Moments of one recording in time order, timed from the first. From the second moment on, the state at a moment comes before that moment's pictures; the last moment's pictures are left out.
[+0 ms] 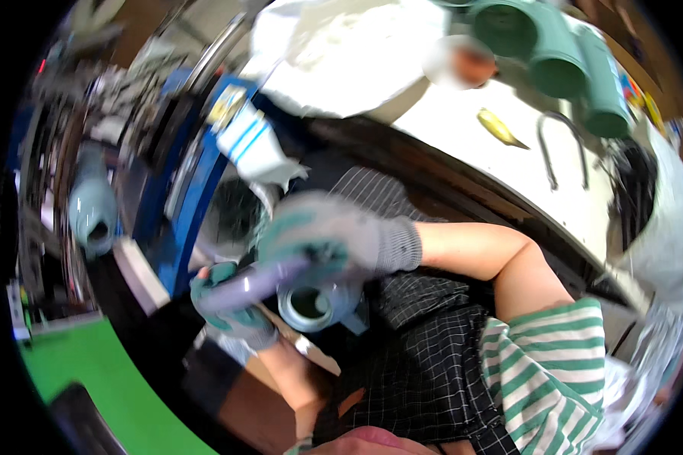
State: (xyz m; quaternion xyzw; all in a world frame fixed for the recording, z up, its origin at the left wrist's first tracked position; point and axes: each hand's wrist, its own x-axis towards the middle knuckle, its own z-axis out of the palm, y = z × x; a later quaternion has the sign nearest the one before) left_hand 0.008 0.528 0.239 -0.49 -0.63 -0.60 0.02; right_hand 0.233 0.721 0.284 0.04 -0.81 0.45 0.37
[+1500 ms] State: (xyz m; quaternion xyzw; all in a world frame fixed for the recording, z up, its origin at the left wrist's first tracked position) left_hand 0.059 0.536 0.247 -0.07 -0.36 -0.83 -0.42; right_hand 0.241 0.677 0.287 0.12 -0.86 0.43 0.25
